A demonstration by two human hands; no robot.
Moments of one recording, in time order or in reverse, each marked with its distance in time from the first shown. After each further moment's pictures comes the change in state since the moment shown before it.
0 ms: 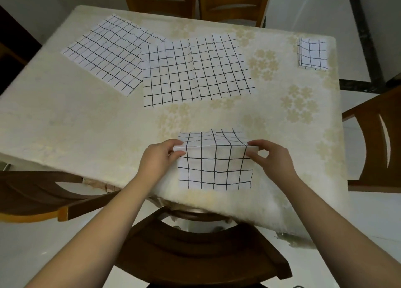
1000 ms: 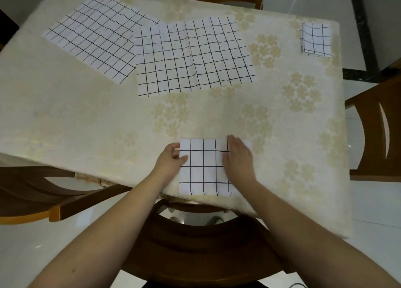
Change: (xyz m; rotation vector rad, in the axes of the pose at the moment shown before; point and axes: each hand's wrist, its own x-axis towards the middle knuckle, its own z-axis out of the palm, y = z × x) left_hand 0.004 -0.032 0.067 -0.595 -0.263 -0.502; right_hand 0.004 0.022 0.120 -0.429 0.002 -0.099
